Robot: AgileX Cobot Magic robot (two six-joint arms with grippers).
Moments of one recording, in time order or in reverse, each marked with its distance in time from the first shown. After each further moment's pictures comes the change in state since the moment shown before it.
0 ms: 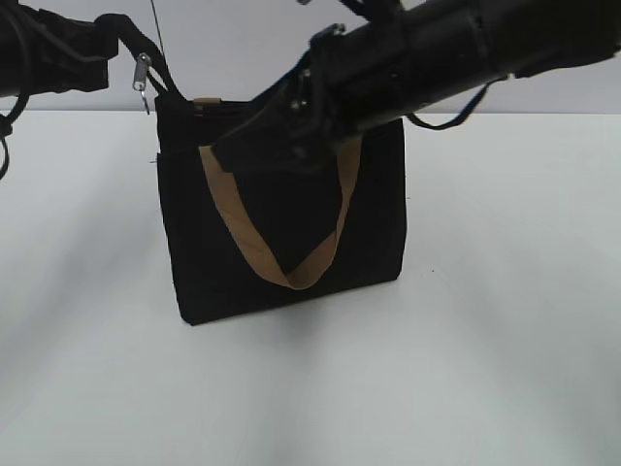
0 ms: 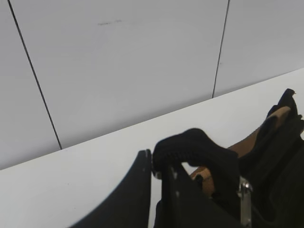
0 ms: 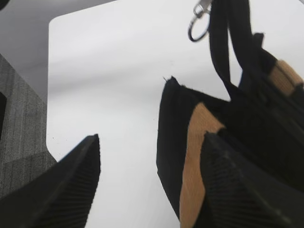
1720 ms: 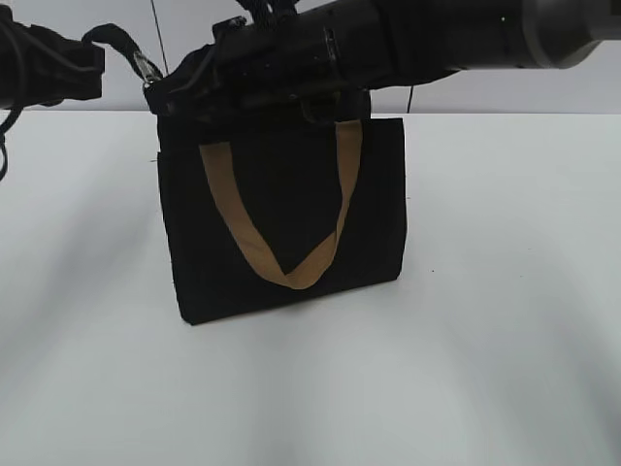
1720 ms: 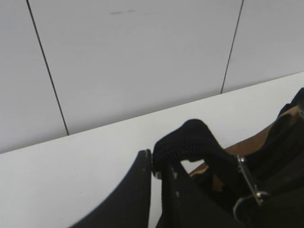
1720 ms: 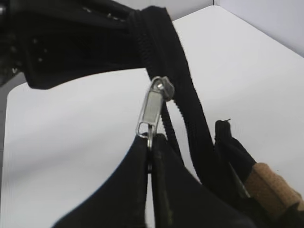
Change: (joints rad) left arm 0.000 0.000 0.000 -0.046 0.071 0.000; right arm 0.135 0.301 -0.292 0.225 -0.228 0.003
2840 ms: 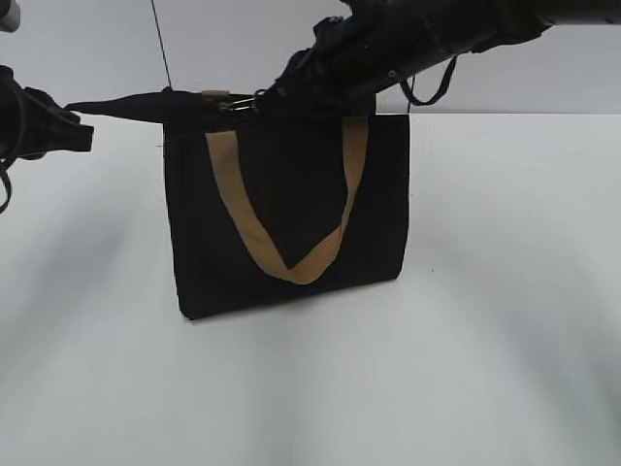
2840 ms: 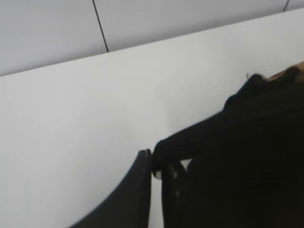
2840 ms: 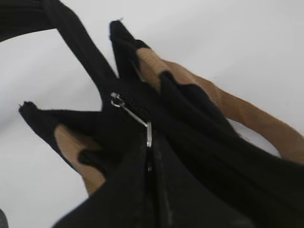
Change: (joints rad) left arm -0.006 0.042 0.000 -0.012 0.284 -0.001; right arm -0.172 -0.051 0.000 -0.415 0.150 0.447
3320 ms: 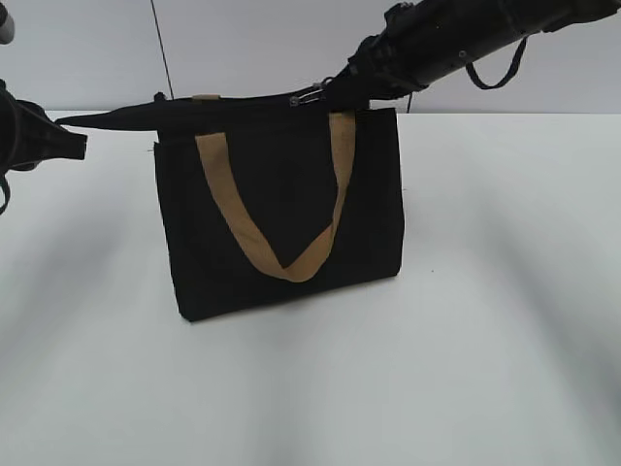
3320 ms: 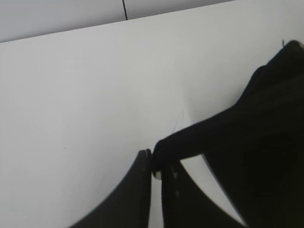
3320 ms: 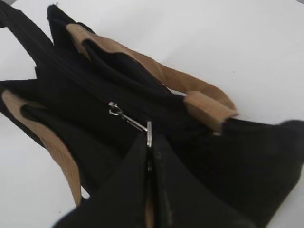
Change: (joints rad) left arm 0.000 0.000 0.000 -0.042 0.101 0.000; right arm -0.136 -0.025 0.000 -0.076 0.072 0.054
